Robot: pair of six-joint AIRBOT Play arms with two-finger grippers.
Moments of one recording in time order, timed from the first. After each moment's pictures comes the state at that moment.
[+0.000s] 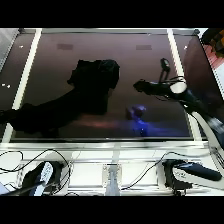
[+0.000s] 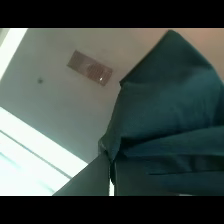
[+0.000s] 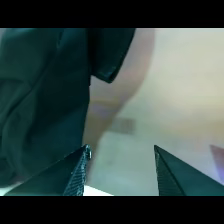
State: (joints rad) left arm 0.56 -0.79 0.72 1.81 -0.86 -1.55; right arm 0.18 -1.34 0.98 -0.71 0.60 1.25
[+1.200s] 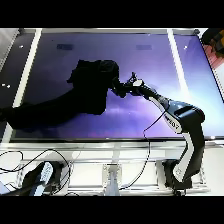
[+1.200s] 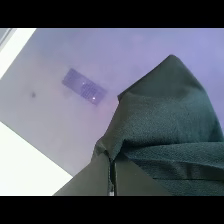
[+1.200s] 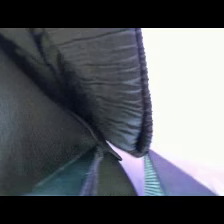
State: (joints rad) left arm 0.57 -0.79 0.71 1.80 -0.78 -1.61; right arm 0.39 -1.99 1.44 -0.48 0.49 1.77
